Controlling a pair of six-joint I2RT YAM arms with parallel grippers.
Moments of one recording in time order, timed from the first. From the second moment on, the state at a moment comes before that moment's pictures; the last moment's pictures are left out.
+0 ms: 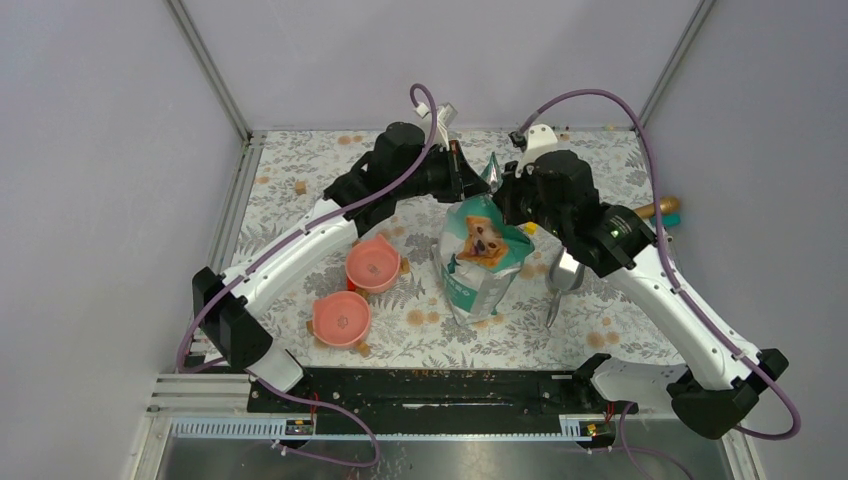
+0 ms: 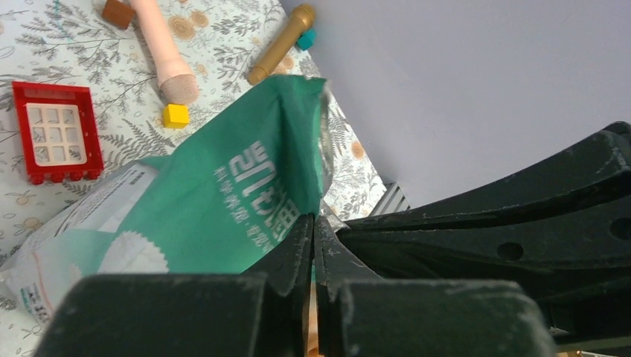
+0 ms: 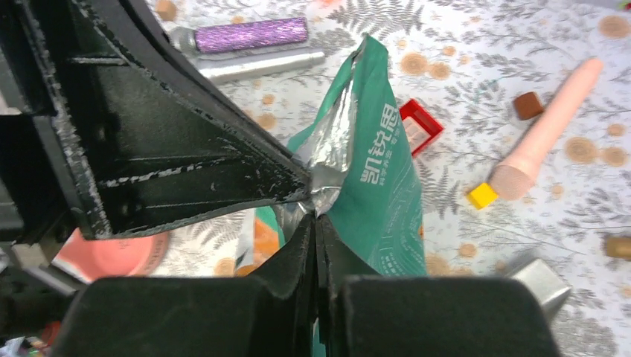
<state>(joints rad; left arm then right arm) -0.76 1.57 1.59 -0.32 0.32 -0.70 0.67 1.16 1.41 -0.69 0.16 0.27</state>
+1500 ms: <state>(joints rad) -0.67 1.28 1.37 -0.32 0.17 -0.74 0.68 1.24 1.44 -0.57 -0.15 0.32</state>
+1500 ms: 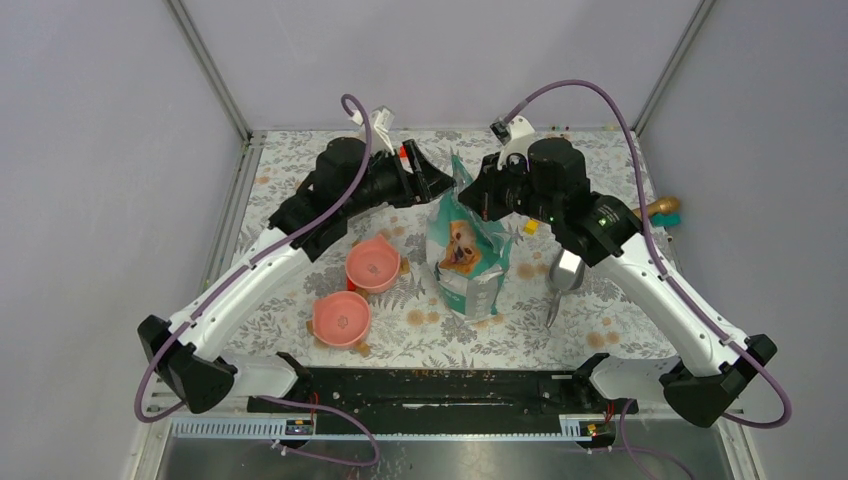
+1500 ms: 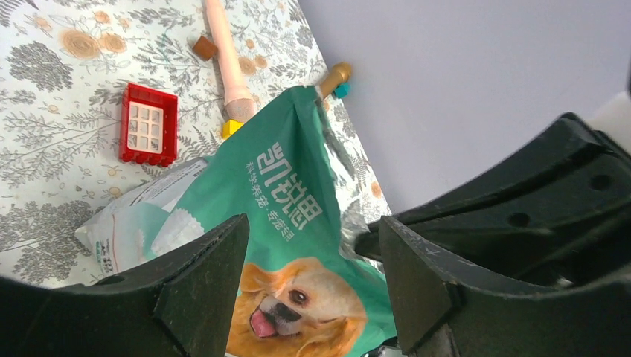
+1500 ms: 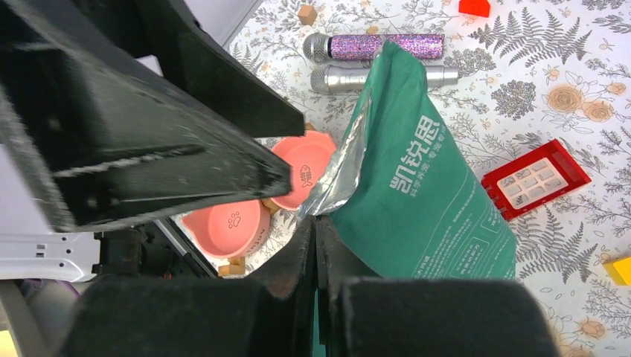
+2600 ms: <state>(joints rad) -0.71 1.47 1.48 -0.31 0.25 -0.76 0.68 1.24 1.47 -0.66 0.05 0.27</state>
